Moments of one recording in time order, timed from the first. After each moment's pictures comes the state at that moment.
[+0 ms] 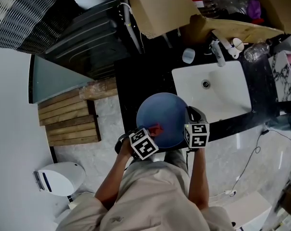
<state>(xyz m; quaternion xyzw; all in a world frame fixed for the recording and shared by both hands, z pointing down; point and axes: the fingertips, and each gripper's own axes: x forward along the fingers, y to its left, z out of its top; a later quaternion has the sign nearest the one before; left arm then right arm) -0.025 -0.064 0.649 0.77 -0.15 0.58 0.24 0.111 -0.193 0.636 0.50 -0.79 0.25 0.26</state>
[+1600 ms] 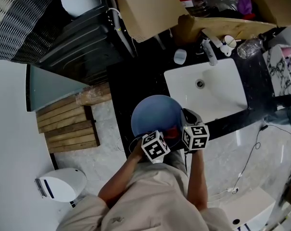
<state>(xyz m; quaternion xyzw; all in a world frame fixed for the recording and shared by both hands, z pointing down) 0.071 -0.065 0.650 0.84 -0.09 0.49 0.22 0.116 -0.188 0.636 0.50 -0.79 0.30 0.19</state>
